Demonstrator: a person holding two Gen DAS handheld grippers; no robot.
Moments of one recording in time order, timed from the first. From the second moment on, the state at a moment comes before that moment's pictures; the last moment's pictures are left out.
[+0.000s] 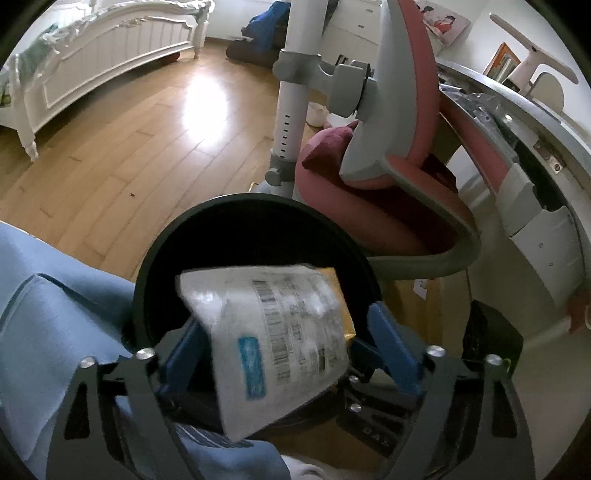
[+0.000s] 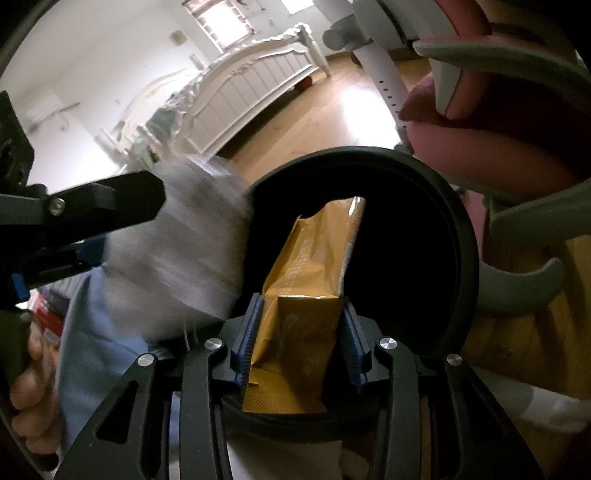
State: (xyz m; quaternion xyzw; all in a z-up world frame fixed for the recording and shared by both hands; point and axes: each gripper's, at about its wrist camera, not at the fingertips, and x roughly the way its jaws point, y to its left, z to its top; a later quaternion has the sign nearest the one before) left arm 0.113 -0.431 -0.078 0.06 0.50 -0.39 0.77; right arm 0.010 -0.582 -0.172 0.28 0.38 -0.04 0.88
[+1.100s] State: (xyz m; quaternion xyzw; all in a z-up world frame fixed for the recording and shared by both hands) left arm 0.105 -0.060 0.000 -0.17 0.40 -0.14 0.89; right arm 0.080 -0.299 -0.001 0.04 0.32 0.27 0.91
